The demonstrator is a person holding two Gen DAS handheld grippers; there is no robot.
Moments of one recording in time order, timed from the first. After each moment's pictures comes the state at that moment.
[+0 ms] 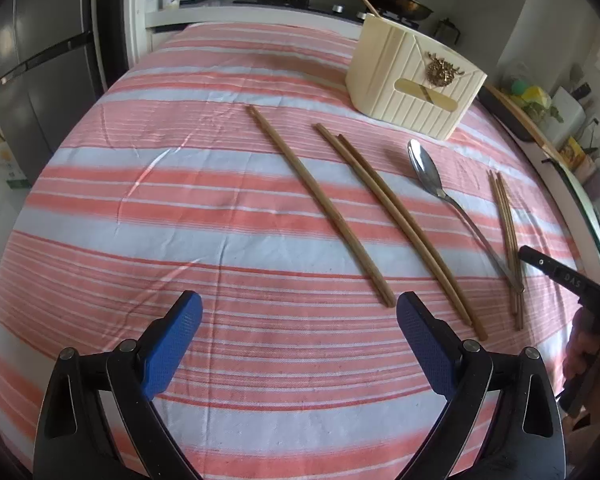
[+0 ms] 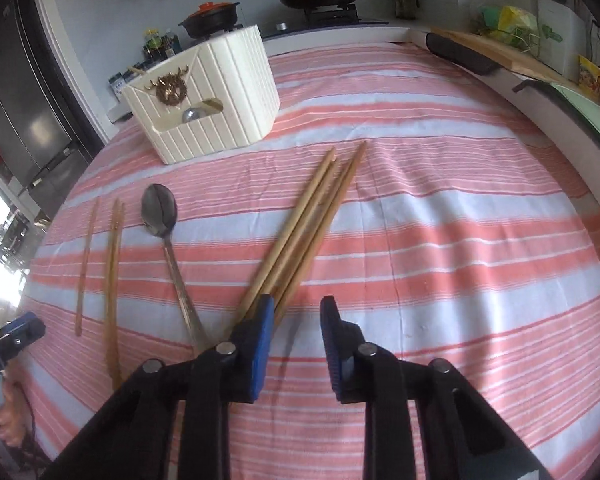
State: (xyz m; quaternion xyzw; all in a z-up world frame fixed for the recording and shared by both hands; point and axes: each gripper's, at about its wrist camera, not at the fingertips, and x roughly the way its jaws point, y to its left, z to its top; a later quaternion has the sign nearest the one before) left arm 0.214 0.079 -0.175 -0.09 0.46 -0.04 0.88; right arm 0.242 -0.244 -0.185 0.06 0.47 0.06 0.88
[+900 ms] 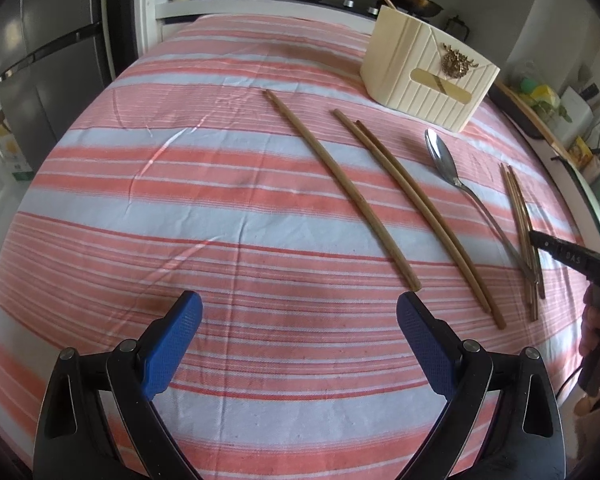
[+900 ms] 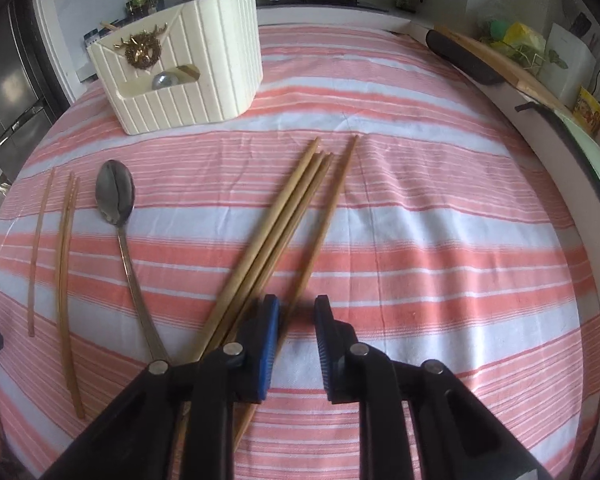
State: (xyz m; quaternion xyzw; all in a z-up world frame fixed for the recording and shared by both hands) left arm 0.211 0.087 -0.190 -0.10 0.47 -0.03 0.88; right arm 0.264 -0.230 -0.182 -0.01 0.50 0.01 0.87
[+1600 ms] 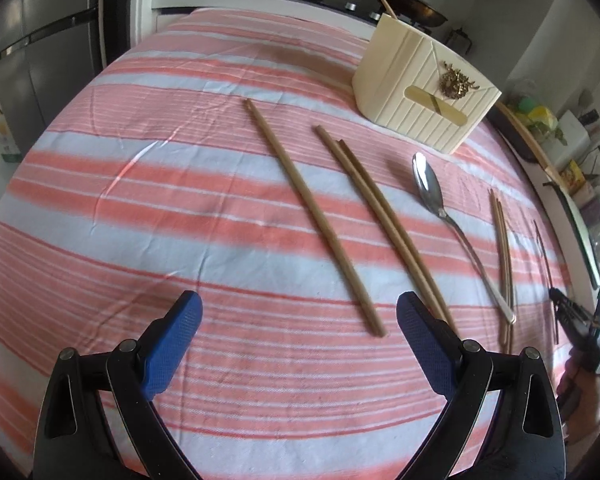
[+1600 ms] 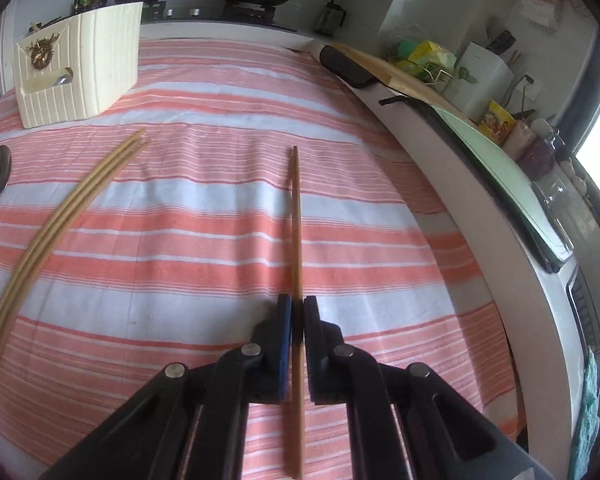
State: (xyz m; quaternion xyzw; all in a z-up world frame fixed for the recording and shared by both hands) left arm 0.245 0.072 -0.179 -0.14 0.47 -0.04 0.87; right arm 0.223 -0.331 -0.189 -0.09 0.44 -0.15 0.88
